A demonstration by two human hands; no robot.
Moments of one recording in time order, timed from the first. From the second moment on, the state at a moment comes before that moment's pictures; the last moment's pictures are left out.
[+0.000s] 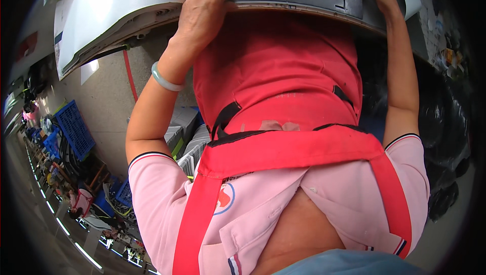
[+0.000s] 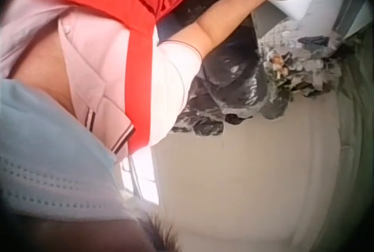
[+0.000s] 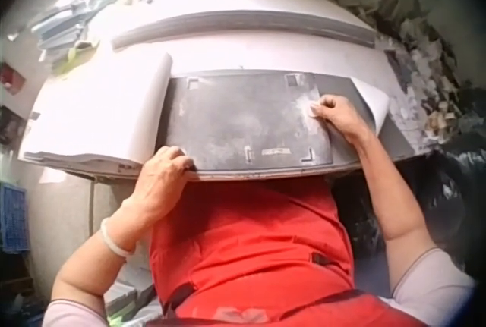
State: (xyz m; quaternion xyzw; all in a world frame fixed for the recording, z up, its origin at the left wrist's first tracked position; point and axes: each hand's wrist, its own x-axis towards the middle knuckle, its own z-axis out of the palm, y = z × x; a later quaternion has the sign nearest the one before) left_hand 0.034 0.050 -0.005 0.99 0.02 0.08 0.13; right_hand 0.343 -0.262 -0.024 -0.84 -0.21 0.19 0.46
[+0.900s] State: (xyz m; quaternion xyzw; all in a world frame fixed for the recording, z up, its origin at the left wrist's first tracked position) left_hand 0.033 0.049 -0.012 0.98 -0.01 0.15 0.12; right_hand 0.326 -0.256 -0.012 -0.86 -0.21 0.17 0.44
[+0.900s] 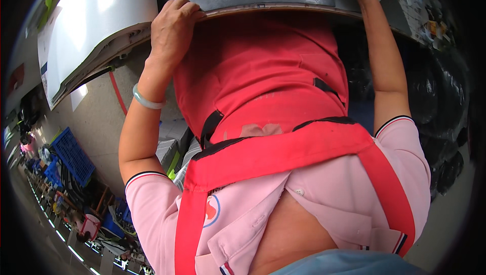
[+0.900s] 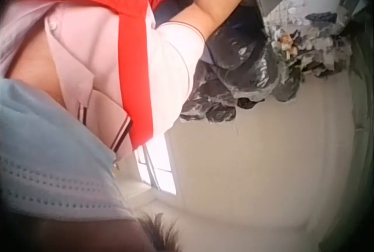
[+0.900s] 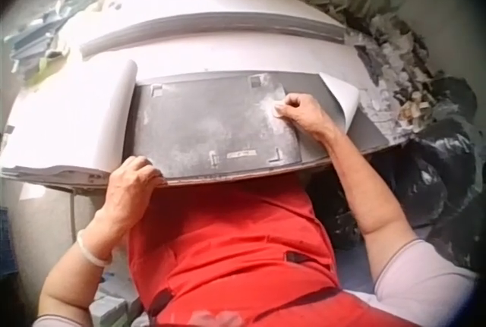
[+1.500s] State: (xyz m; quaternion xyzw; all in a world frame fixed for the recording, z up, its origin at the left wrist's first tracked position) left_hand 0.139 -0.031 -0.036 0.93 -0.07 0.20 0.28; right_hand 0.352 -0.268 -0.038 -0.88 -0.26 0.18 0.36
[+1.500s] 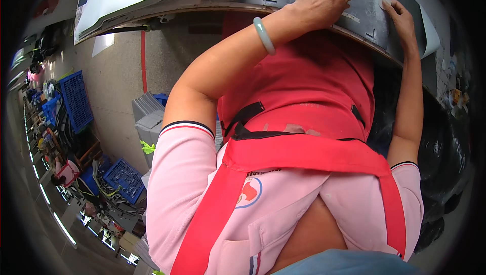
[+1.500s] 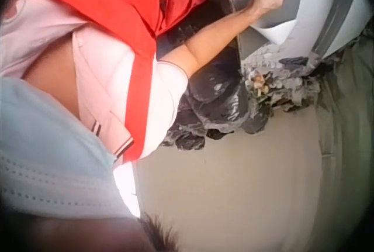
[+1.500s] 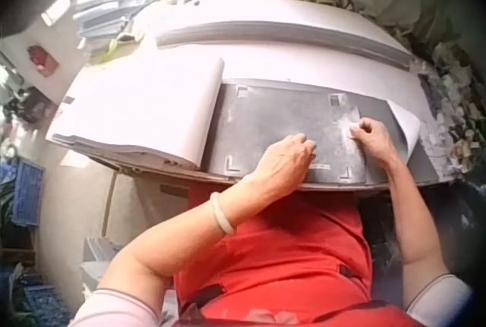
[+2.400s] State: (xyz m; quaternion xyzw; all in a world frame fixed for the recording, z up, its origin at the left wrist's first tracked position) left_hand 0.148 -0.042 -0.039 0.97 -0.04 0.18 0.17; right_hand 0.228 -0.274 0.010 -0.86 -0.48 0.04 0.20
